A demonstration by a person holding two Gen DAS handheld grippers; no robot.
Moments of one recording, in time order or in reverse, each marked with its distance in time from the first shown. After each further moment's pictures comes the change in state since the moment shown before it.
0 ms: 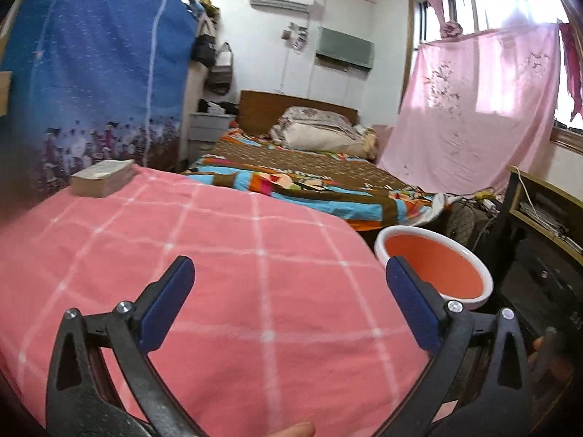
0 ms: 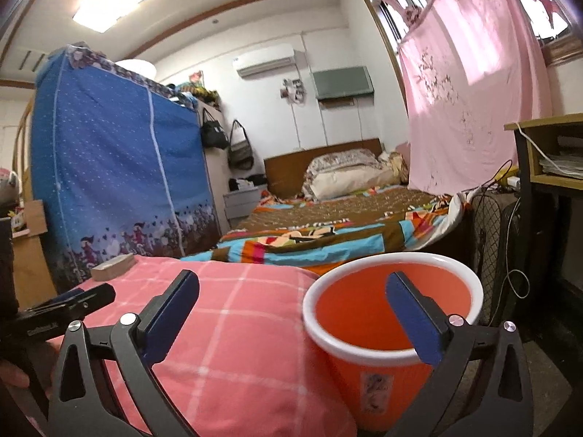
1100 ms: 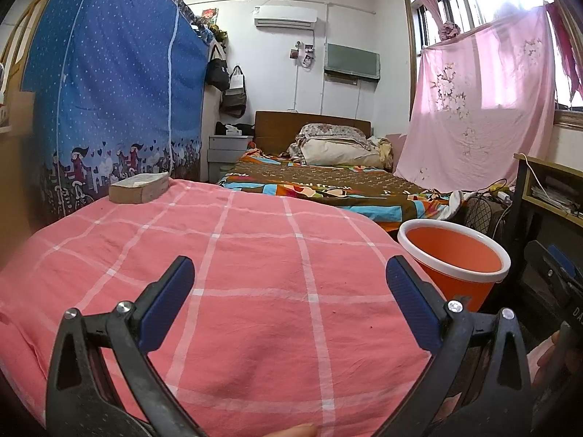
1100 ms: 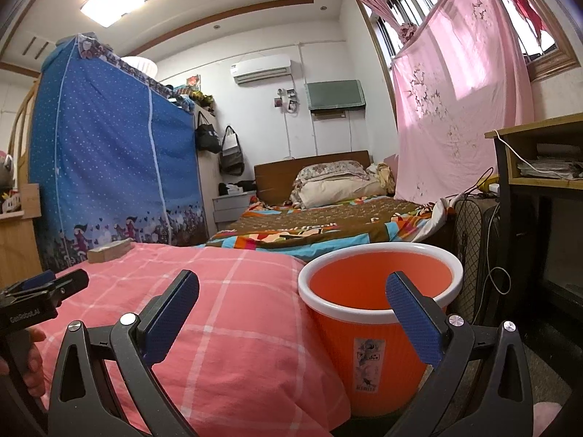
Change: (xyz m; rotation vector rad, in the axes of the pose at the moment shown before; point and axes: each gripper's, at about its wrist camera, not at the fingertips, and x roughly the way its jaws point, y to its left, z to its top) left arm -0.036 0.014 -0.033 0.065 -0.078 0.070; right arm -0.031 0.016 -0.036 -0.048 -0.042 -0.063
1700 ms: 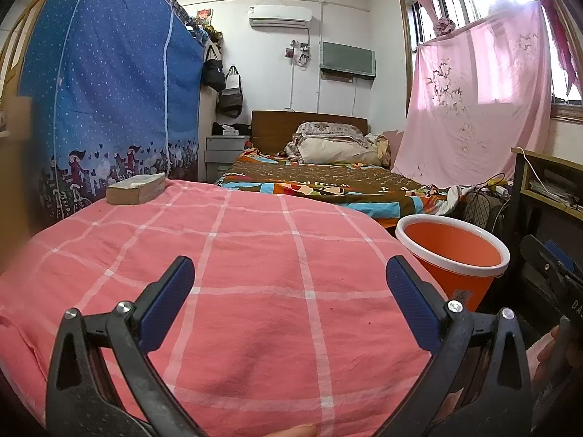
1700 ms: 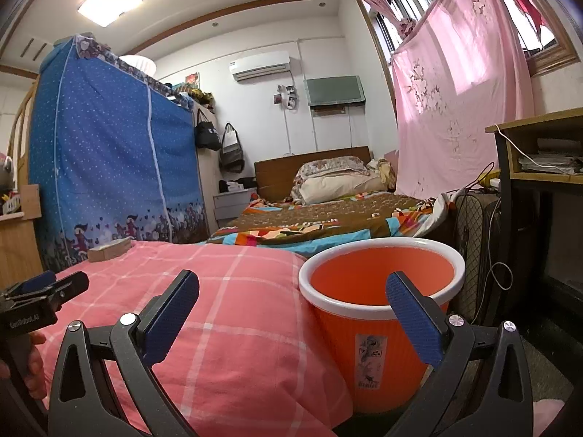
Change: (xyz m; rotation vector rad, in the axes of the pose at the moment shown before) left arm -0.001 -0.002 -0.002 0.022 0.005 -0.006; right arm 0.001 0.001 -0.005 0.004 0.007 0.002
